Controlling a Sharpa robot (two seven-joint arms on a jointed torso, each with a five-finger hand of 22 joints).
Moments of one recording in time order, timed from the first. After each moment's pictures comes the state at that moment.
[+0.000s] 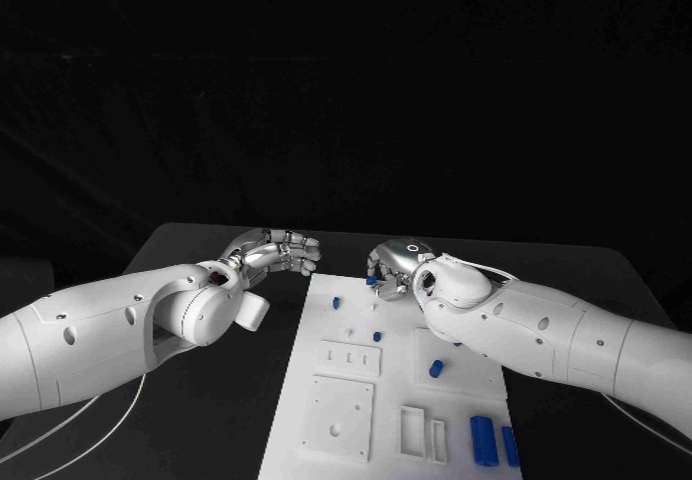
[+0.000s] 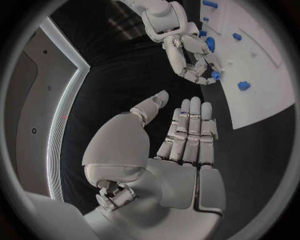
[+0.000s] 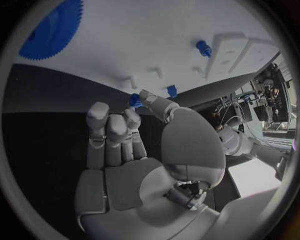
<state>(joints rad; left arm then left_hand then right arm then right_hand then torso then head) 1.36 -0.81 -0.11 1.43 -0.13 -0.24 0.23 1.15 -0.09 0.52 -0.28 0.15 0.70 0.19 0.44 0.35 1.09 0.15 0.18 0.10 0.87 0.12 0.62 0.44 0.05 0.73 0.01 0.45 1.31 1.27 -0.43 -0.07 1.10 -1.71 -0.34 -0.22 1.11 -0.26 0.75 -0.12 0.05 0.98 0.08 0.33 0.48 1.19 -0.01 0.97 1.31 1.28 -0.11 1.29 0.94 0.22 1.31 -0.05 0.95 1.31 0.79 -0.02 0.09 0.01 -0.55</state>
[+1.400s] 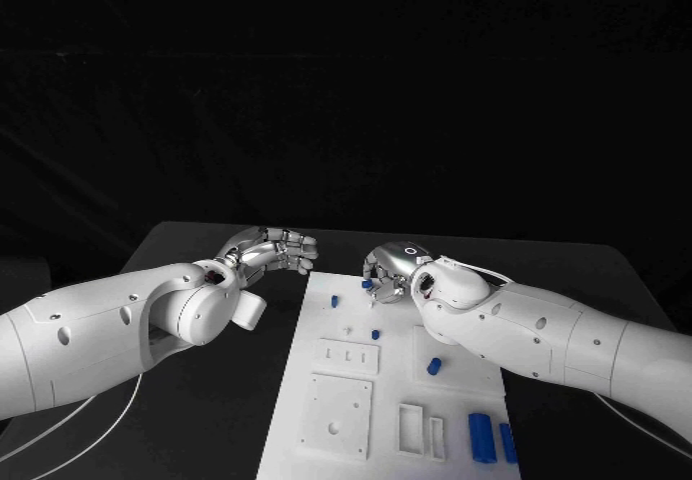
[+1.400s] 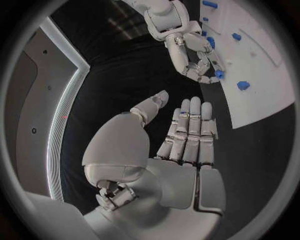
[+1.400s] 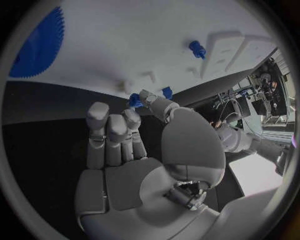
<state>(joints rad) 1.36 -0.82 -0.11 1.43 -0.13 -0.24 0.23 1.15 -0.09 0.52 -0.28 0.15 0.69 0.19 0.44 0.35 1.09 0.15 0.18 0.11 0.87 0.12 0.62 0.44 0.05 0.73 0.01 0.45 1.31 1.26 -0.44 -0.07 1.10 -1.66 -0.35 -0.20 1.11 -0.26 0.75 -0.12 0.05 0.98 0.08 0.33 0.48 1.20 -0.01 0.97 1.31 1.29 -0.11 1.29 0.94 0.22 1.31 -0.05 0.96 1.31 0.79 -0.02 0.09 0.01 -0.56</state>
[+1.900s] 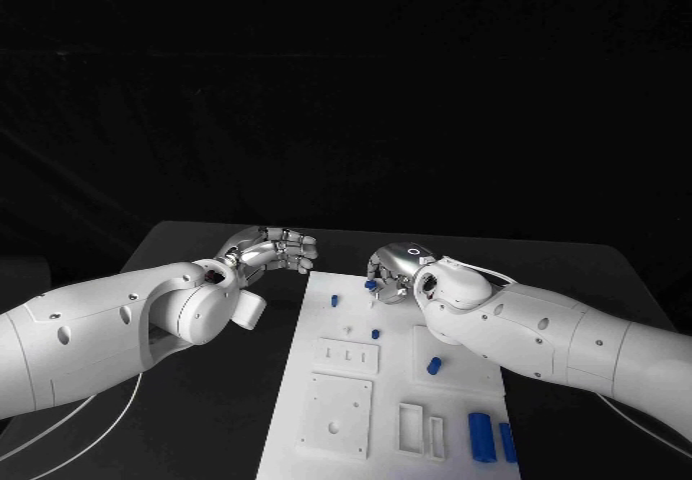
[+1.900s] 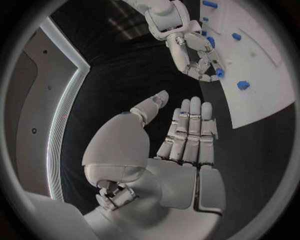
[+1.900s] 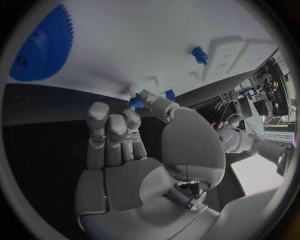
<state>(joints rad) 1.36 -0.82 -0.11 1.43 -0.13 -0.24 0.23 1.15 -0.09 0.52 -0.28 0.15 0.69 0.19 0.44 0.35 1.09 0.15 0.18 0.11 0.87 0.12 0.62 0.44 0.04 0.73 0.01 0.45 1.31 1.25 -0.45 -0.07 1.09 -1.67 -0.34 -0.21 1.11 -0.26 0.75 -0.12 0.05 0.98 0.08 0.33 0.48 1.20 -0.01 0.97 1.30 1.29 -0.11 1.29 0.94 0.22 1.31 -0.05 0.96 1.31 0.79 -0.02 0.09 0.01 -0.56</state>
